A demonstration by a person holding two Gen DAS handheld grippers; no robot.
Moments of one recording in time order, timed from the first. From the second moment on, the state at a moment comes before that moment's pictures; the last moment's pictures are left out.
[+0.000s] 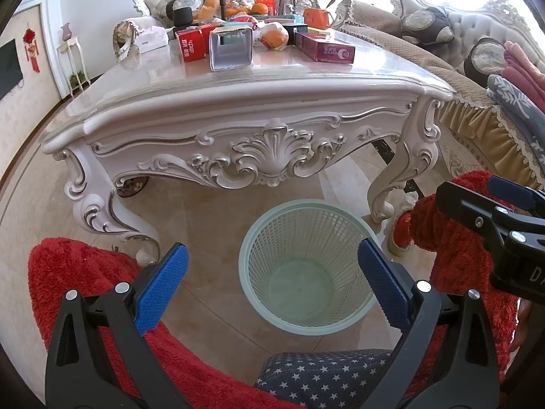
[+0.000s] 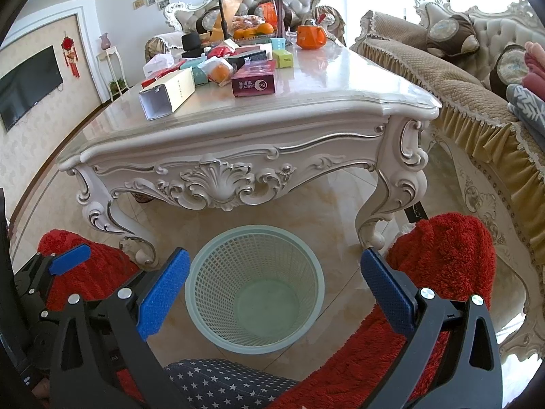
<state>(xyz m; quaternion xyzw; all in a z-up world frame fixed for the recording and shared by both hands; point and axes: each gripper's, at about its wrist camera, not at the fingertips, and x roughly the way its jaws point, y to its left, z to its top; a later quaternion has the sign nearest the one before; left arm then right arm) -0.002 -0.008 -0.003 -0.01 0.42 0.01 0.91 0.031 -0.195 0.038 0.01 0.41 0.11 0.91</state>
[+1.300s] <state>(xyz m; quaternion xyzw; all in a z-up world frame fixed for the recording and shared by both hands) 0.115 0.038 0.065 -0.01 0.33 0.07 0.94 0.172 -0.163 0.083 -0.05 0.32 0.12 0.94</state>
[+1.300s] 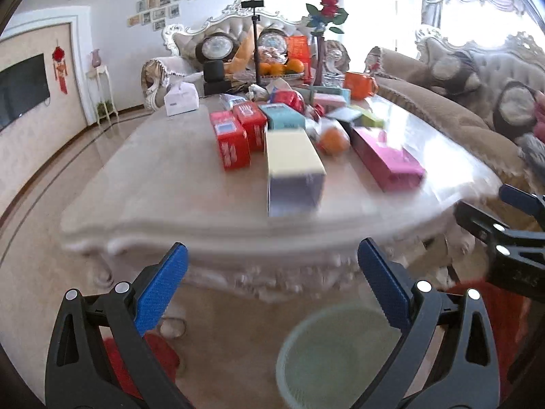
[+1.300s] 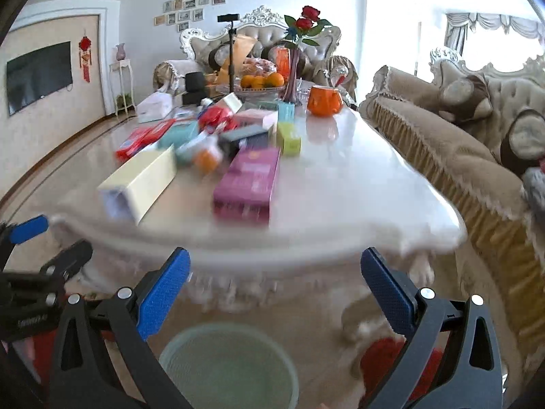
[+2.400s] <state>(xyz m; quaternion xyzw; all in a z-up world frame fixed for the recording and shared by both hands) 0.213 0.061 0.048 -0.02 0.39 0.06 0.92 0.292 -0.142 0.074 0.00 0.41 0.19 0.89</state>
